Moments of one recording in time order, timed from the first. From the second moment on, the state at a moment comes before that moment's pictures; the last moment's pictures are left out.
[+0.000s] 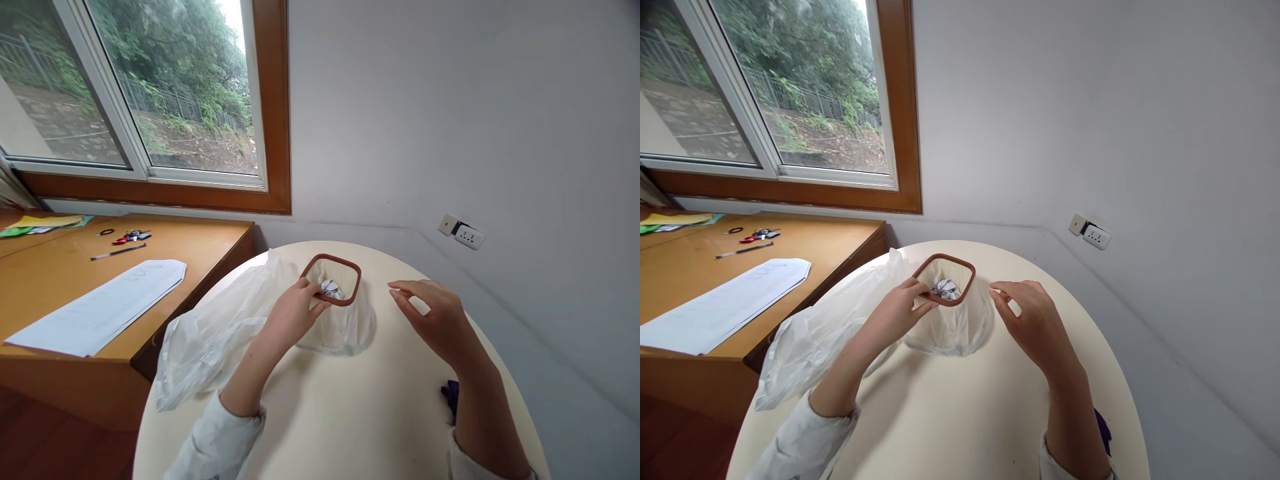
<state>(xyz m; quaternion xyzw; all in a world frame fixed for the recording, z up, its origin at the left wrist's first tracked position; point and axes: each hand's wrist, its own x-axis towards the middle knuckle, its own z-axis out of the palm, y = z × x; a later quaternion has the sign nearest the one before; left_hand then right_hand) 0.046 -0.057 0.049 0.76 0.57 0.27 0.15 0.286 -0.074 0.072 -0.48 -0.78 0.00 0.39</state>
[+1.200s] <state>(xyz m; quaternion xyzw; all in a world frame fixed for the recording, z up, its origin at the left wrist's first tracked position) 0.063 0.019 0.030 0.73 0.65 0.21 -0.02 0.384 -0.158 -0.035 -0.68 -0.71 0.14 0.15</state>
